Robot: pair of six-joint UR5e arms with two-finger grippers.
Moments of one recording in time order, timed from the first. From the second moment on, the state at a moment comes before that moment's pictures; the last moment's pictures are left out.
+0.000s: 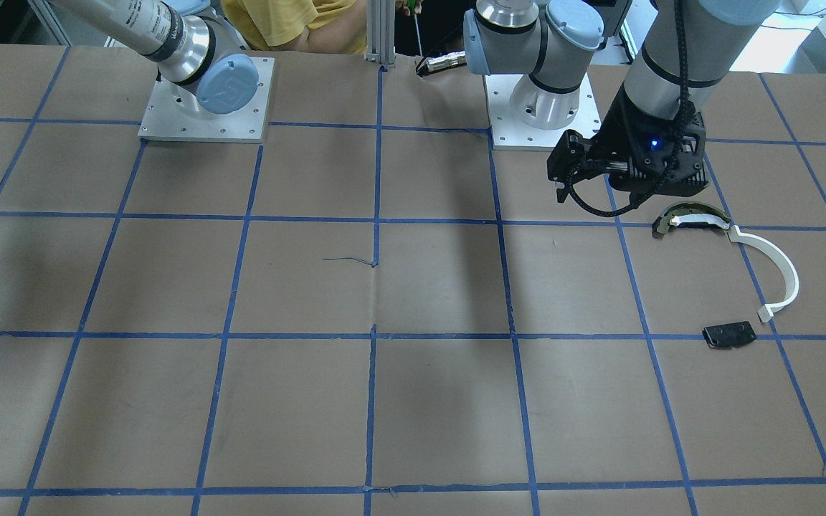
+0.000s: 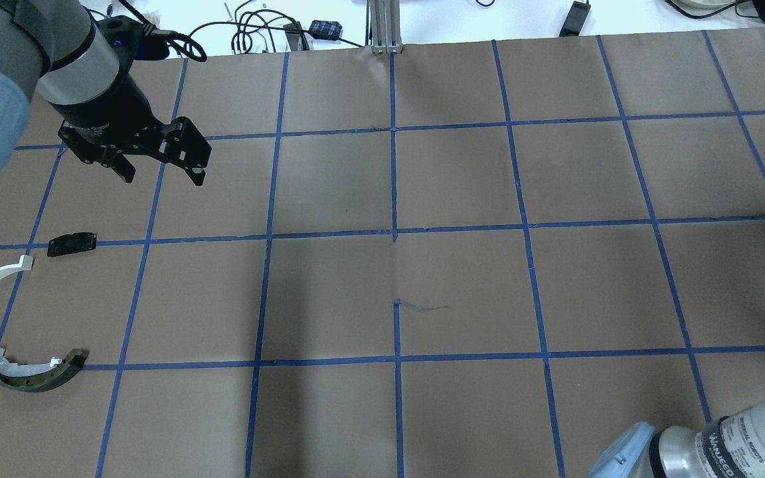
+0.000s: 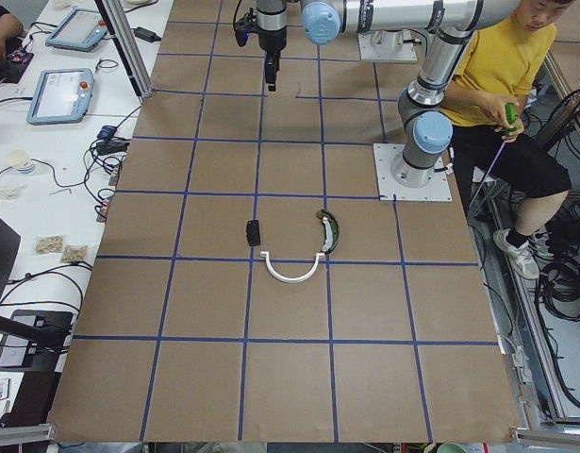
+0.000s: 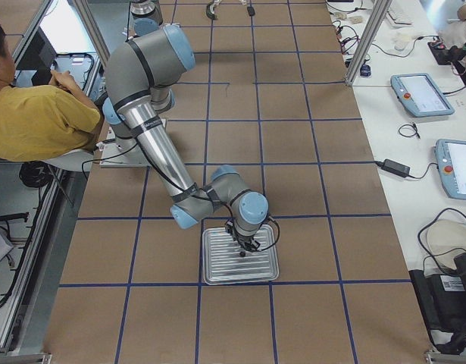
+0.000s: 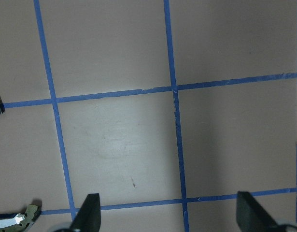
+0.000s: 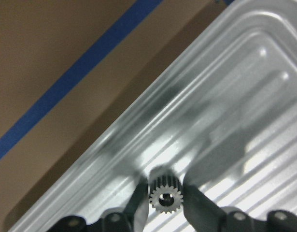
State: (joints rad) left arm -1.51 -1.56 -1.63 -1.54 1.59 0.16; right arm 0.62 -0.99 1.65 -2.20 -1.68 -1.80
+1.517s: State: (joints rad) left arm -1.51 -1.57 -1.63 -1.51 1.59 0.16; right arm 1.39 -1.22 1.69 -2.01 -1.59 -0.57
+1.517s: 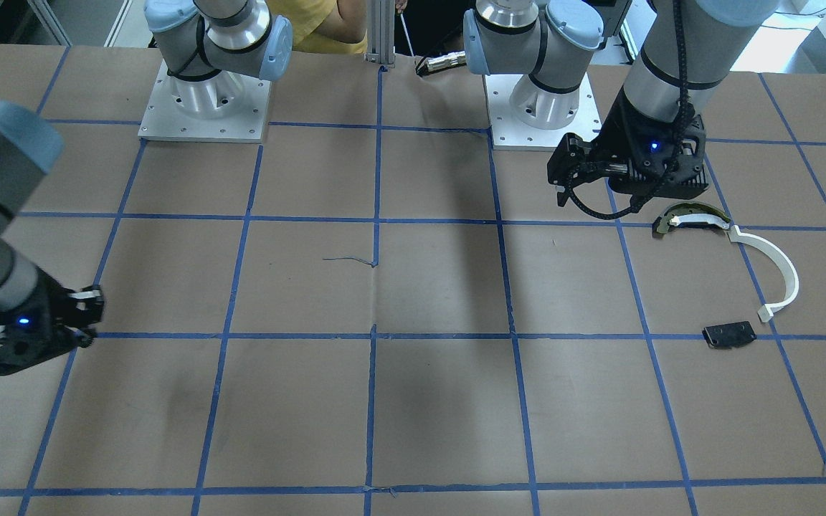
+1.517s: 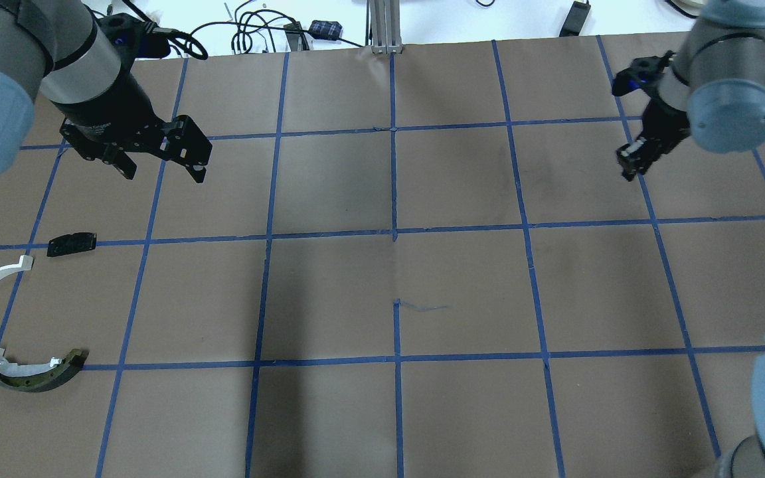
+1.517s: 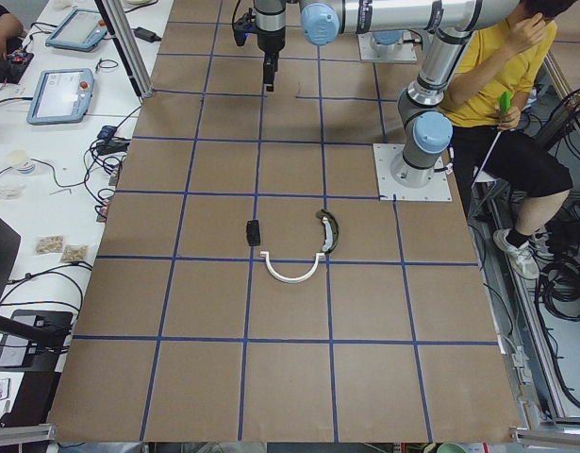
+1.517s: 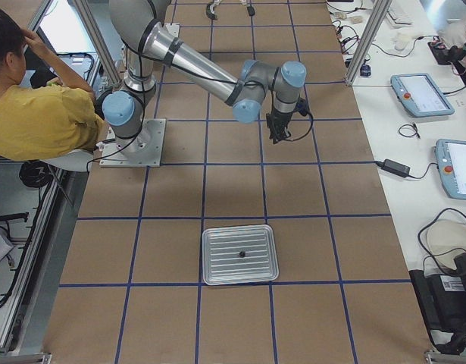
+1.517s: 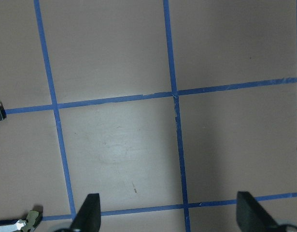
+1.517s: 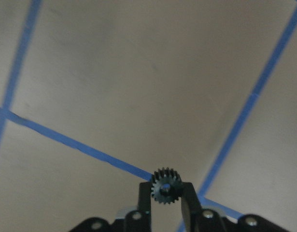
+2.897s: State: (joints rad) left arm -1.49 -1.60 -1.63 -1.47 1.58 0.17; right arm 1.93 -1.14 1.69 -2.17 -1.50 0.33
